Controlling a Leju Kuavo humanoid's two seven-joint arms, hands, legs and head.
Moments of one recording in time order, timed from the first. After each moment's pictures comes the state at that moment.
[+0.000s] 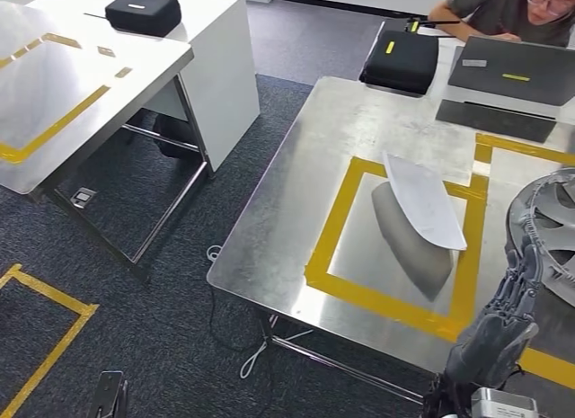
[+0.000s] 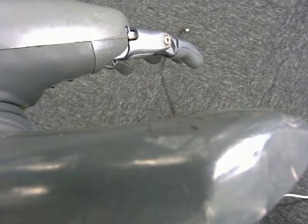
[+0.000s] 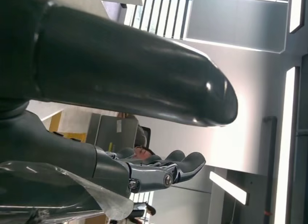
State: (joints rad) left arm -0.11 -0.15 0.91 -0.21 -0.95 0.10 -0.35; right arm 0.25 0.06 0.25 -1.91 0.31 -0.55 -0.57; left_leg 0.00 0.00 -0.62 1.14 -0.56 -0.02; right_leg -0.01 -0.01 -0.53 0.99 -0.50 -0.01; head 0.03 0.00
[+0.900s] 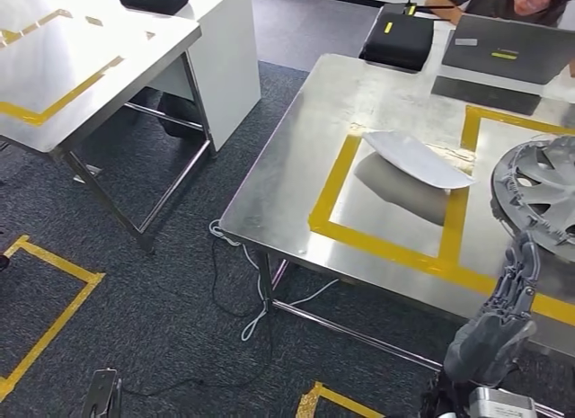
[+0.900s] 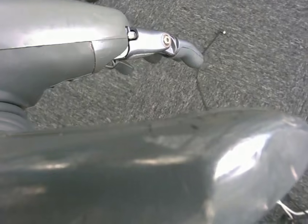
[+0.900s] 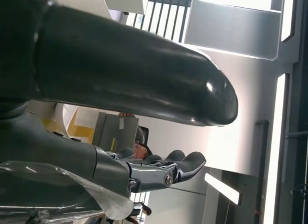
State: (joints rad) left arm -0.11 -0.15 0.91 -0.21 -0.94 0.10 -0.35; right arm 0.24 0.06 0.25 -1.91 0.31 -0.55 -0.57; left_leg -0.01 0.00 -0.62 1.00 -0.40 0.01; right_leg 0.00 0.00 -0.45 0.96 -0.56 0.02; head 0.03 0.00
